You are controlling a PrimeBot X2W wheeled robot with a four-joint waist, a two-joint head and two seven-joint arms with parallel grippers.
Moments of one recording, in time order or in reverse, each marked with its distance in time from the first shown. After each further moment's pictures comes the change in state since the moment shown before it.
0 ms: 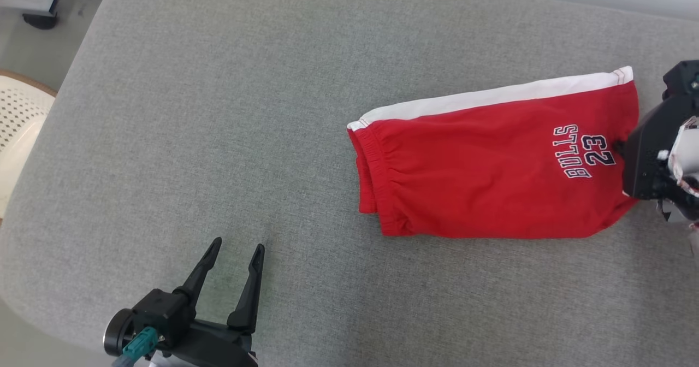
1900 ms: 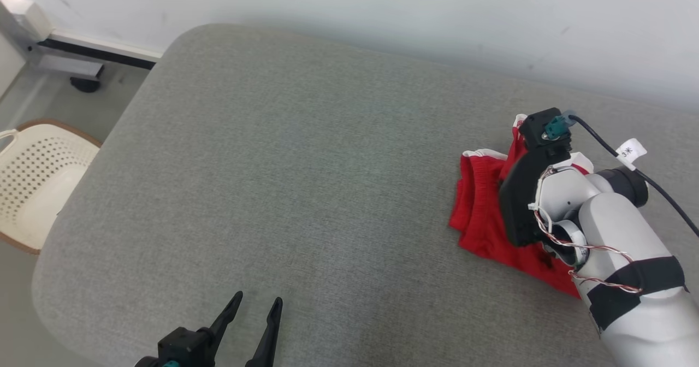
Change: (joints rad) left arm 0.088 -0.008 -0.066 0.034 -0.054 -0.005 0.038; right arm 0.056 0.210 0.178 -0.055 -0.130 0.000 -0.076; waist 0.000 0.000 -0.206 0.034
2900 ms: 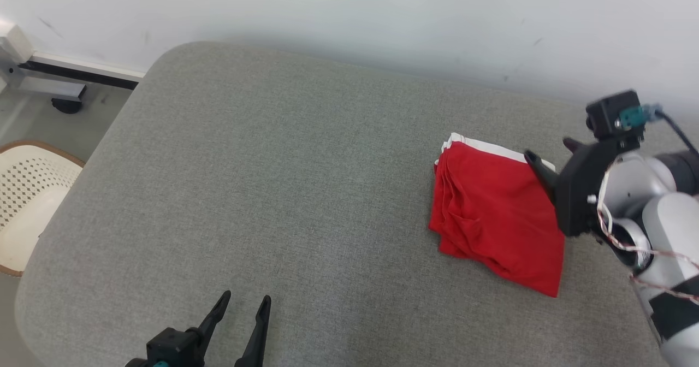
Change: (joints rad) left arm 0.005 0.015 0.013 0.002 -0.011 0.015 -0.012; right arm 0.052 -0.152 -0.018 -0.153 0.131 0.000 -0.163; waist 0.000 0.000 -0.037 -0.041
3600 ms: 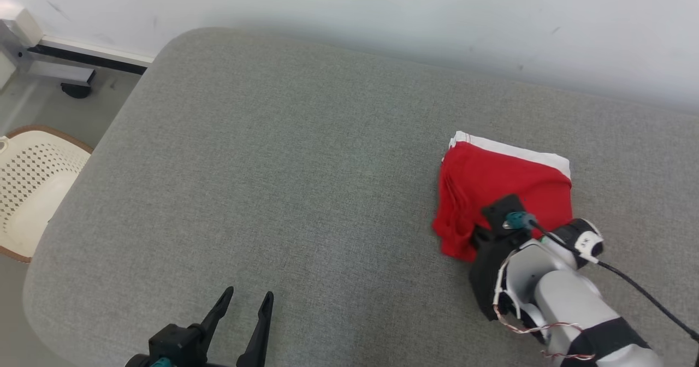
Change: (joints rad) left arm -0.014 -0.005 -0.008 0.004 -0.005 -0.002 -0.003; right arm 0.089 0.143 0.213 0.258 -0.197 0.000 -0.342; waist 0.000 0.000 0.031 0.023
